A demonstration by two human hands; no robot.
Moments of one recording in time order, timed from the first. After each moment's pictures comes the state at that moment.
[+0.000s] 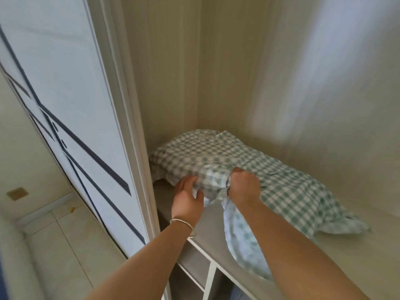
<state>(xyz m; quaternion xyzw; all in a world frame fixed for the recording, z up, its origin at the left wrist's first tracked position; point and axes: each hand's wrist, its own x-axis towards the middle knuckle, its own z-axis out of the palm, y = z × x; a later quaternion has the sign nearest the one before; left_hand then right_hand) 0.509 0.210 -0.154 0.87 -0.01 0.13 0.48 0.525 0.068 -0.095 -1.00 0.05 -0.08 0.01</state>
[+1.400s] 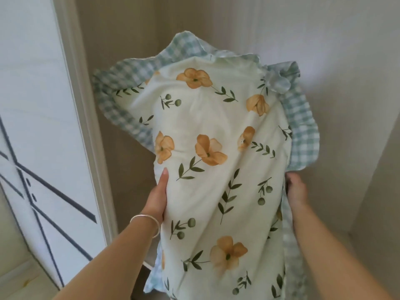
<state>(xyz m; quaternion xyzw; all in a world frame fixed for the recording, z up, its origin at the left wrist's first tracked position) 0.439 0.164 -0.004 0.63 -0.03 -0.05 0.77 0.360 -0.113 0.045 -0.57 0.18 -0.28 0.75</state>
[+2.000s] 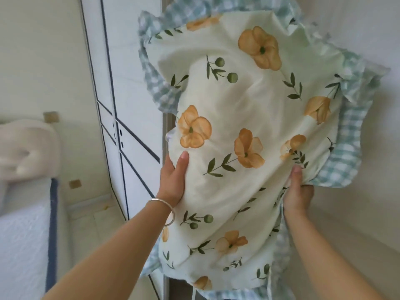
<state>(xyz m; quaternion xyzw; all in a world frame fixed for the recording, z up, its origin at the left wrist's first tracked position) 0.287 0.194 -0.010 0.66 -0.02 0.27 0.70 0.317 -0.048 -0.007 -0.62 0.11 -0.30 0.71</state>
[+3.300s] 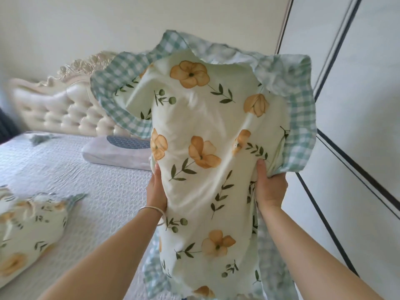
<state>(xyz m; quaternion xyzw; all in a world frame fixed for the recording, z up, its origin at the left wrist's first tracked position) 0.232 0.719 -0.108 0.52 0.46 0.42 0.59 0.407 0.577 -0.069 -0.70 -0.18 0.03 0.69</state>
